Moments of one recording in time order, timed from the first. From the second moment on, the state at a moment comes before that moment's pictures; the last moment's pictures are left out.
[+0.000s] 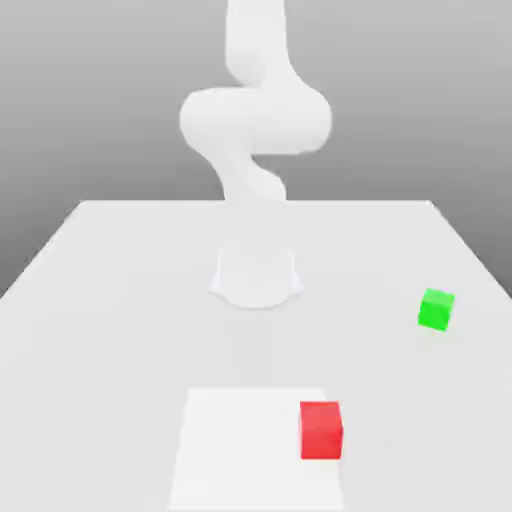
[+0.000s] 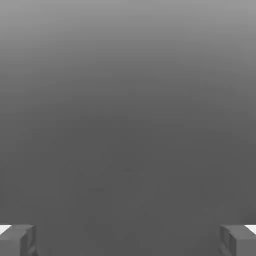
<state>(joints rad) -0.01 -0.71 0.03 -2.34 -0.01 2.35 0.83</state>
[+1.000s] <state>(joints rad) 0.07 0.27 0.10 -2.65 -0.13 2.92 1.09</state>
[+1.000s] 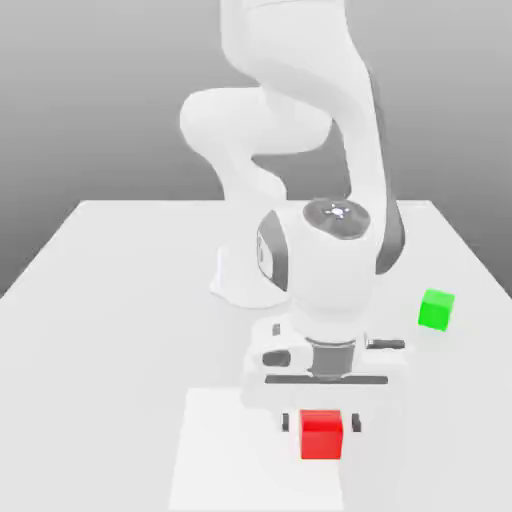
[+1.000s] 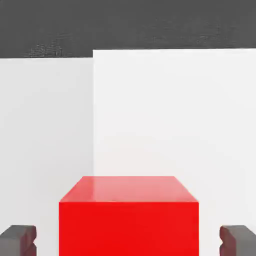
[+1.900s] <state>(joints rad) 0.75 -0.25 0.53 -2.89 0.28 2.66 0.82</state>
